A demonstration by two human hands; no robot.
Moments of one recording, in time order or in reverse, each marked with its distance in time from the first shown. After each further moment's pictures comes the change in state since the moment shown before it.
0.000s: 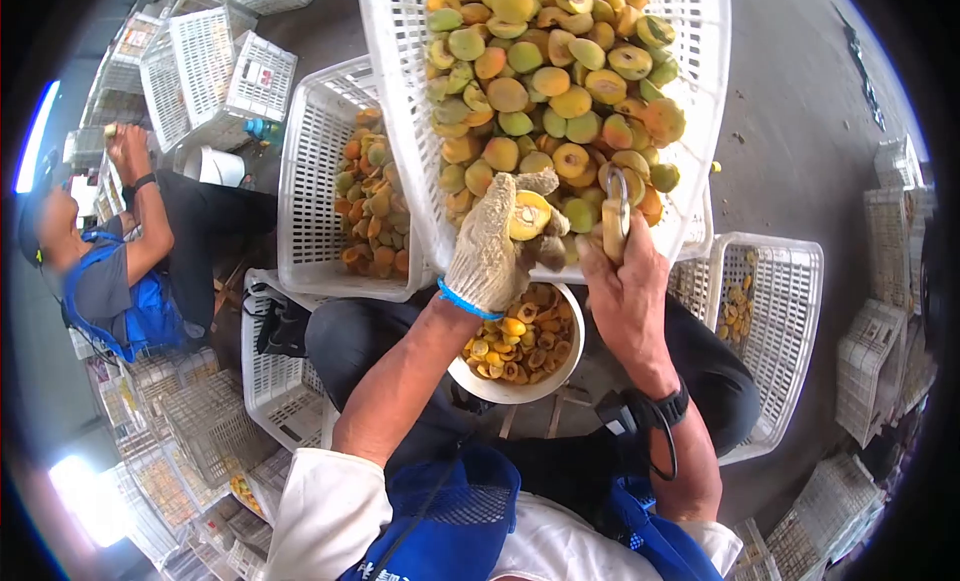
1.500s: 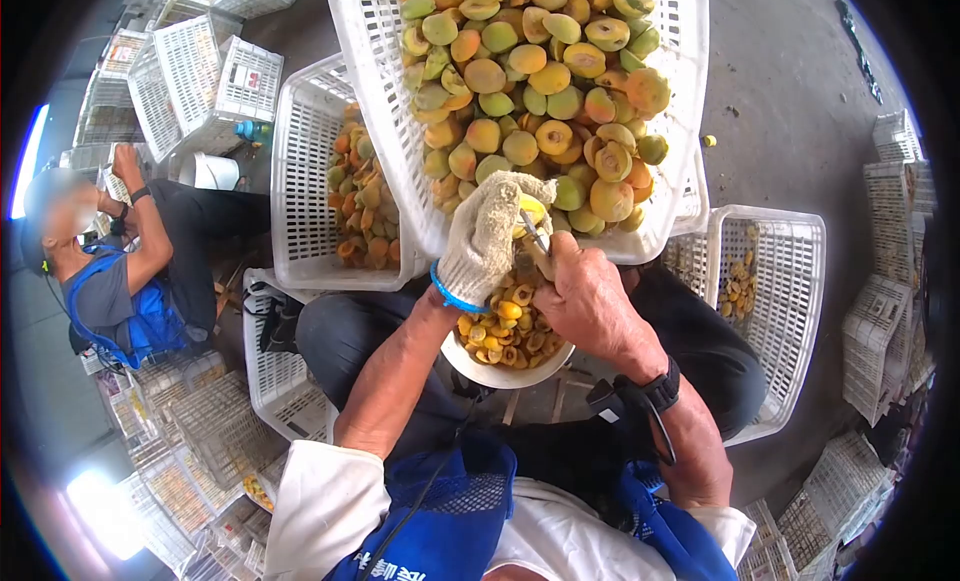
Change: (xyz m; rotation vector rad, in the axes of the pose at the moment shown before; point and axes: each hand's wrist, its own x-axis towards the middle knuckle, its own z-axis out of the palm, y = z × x) left_hand -0.003 -0.010 -0.011 0.727 -0.076 0.450; right_hand -0.018 0.011 0.004 -0.287 -0.471 -0.069
